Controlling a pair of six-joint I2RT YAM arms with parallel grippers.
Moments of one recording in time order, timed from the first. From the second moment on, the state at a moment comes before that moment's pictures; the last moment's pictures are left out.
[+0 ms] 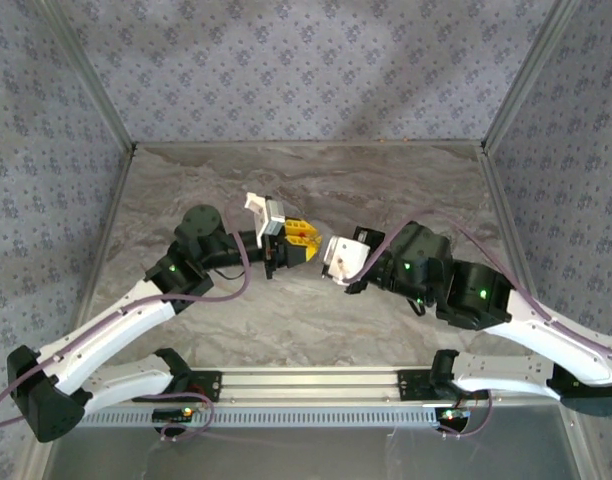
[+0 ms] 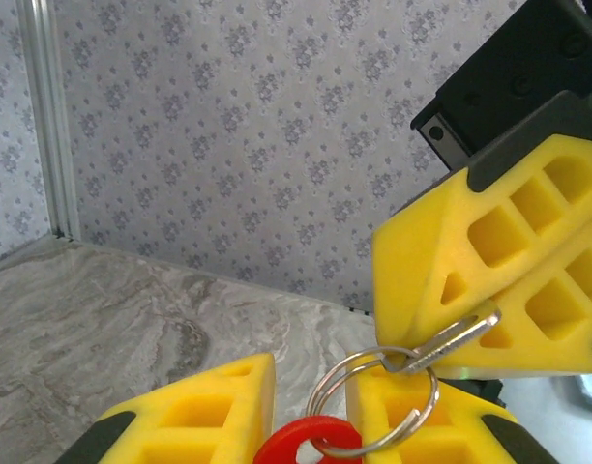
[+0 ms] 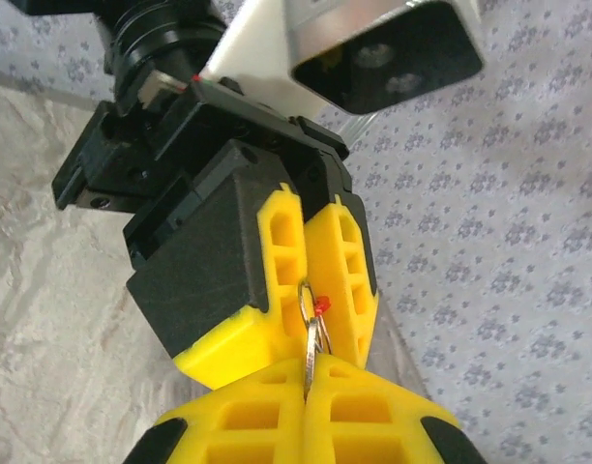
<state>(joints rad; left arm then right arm) -0.79 1.02 0.92 0.12 0.62 -0.18 1.20 0.96 1.26 -0.56 0.20 -0.63</state>
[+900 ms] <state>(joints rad) -0.77 0.87 0.75 0.10 0.38 -0.19 1.06 1.15 1.58 -0.82 0.08 -0.35</state>
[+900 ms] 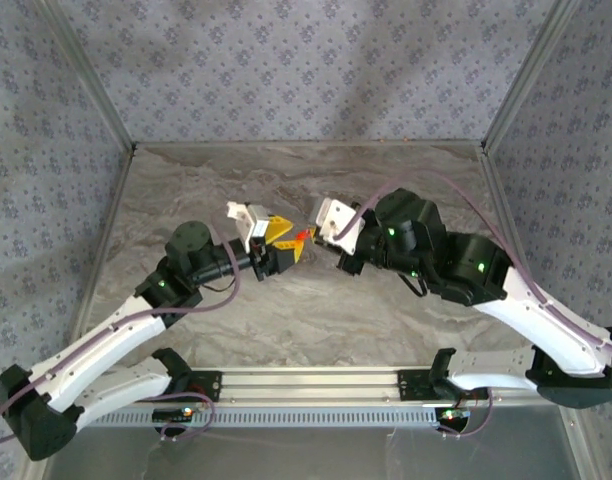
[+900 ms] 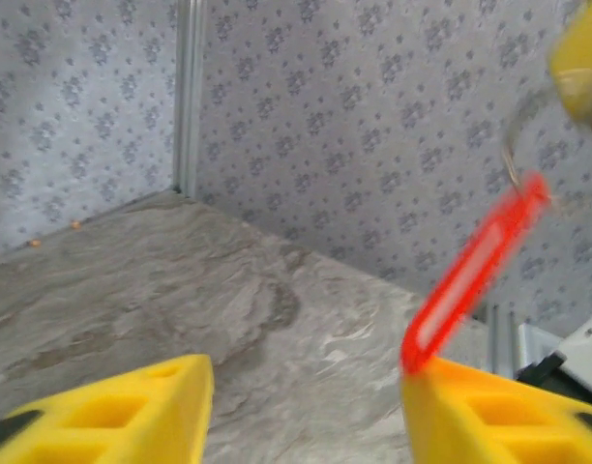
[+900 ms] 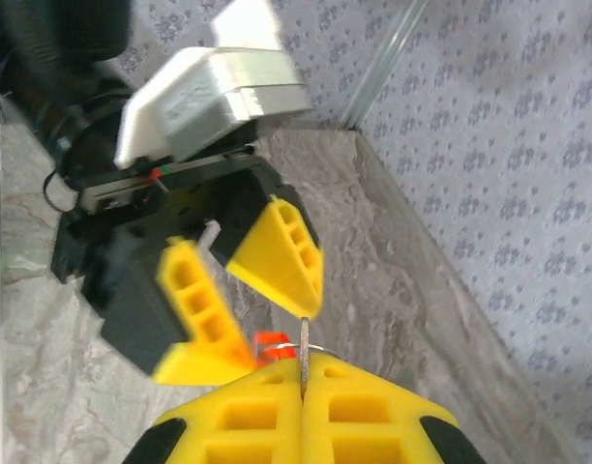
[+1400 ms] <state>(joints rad) -0.77 0.75 0.67 0.24 0.34 -0.11 0.91 1.26 1.71 -0.97 -0.15 -0.06</state>
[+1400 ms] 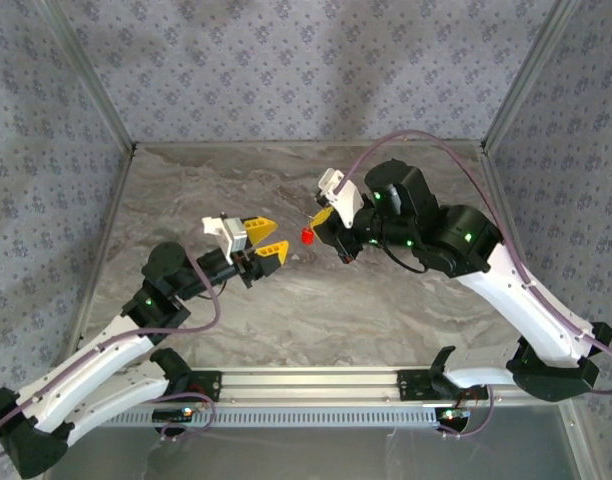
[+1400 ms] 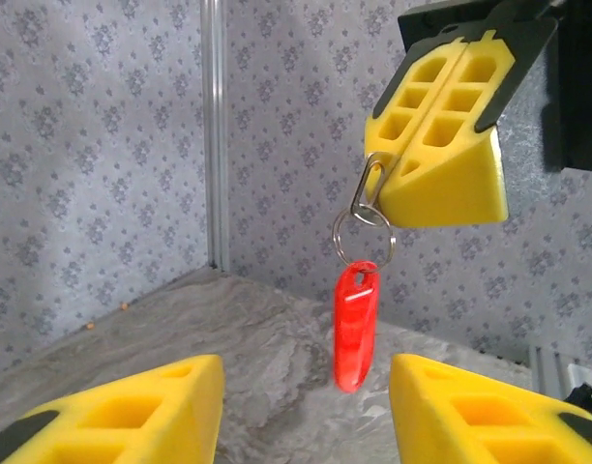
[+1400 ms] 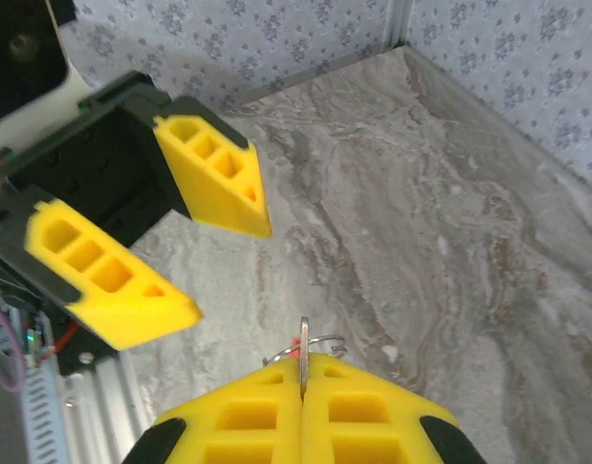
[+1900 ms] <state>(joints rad) -0.88 0.89 0.69 0.37 0.33 0.12 0.84 1.26 1.69 -0.93 -0.34 0.07</state>
